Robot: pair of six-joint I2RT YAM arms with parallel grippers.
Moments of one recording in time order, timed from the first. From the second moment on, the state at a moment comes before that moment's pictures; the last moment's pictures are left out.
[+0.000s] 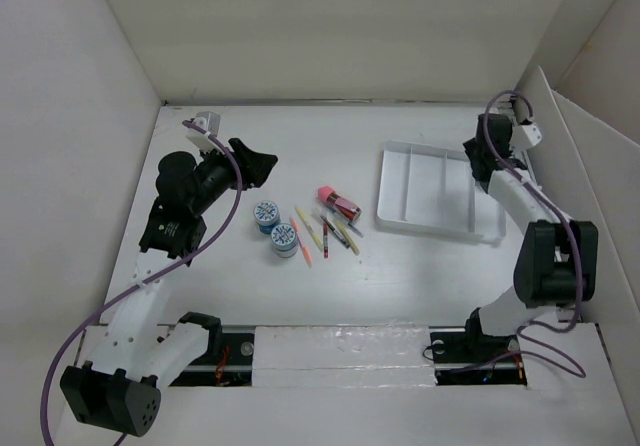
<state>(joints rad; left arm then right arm) -0.23 0.91 0.90 -0.10 0.35 -0.50 -0.07 1.64 1.16 -0.15 0.48 0.93</state>
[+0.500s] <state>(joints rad) -0.23 0.91 0.90 -0.10 0.32 -0.50 0.69 1.65 1.12 0.00 0.28 0.70</state>
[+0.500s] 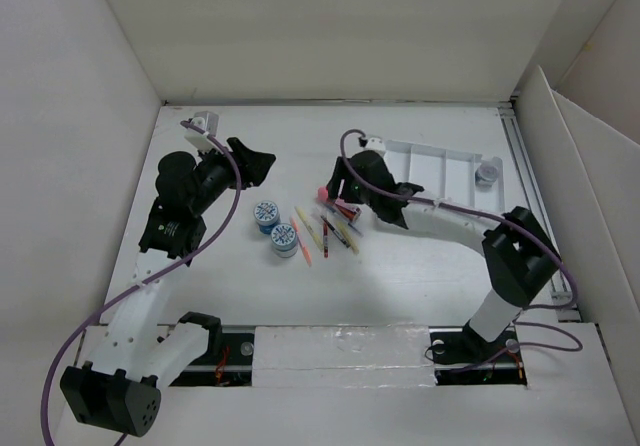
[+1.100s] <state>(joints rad) -0.23 0.84 0.91 -0.23 -0.08 -0.59 1.06 1.84 1.35 -0.10 0.19 0.49</state>
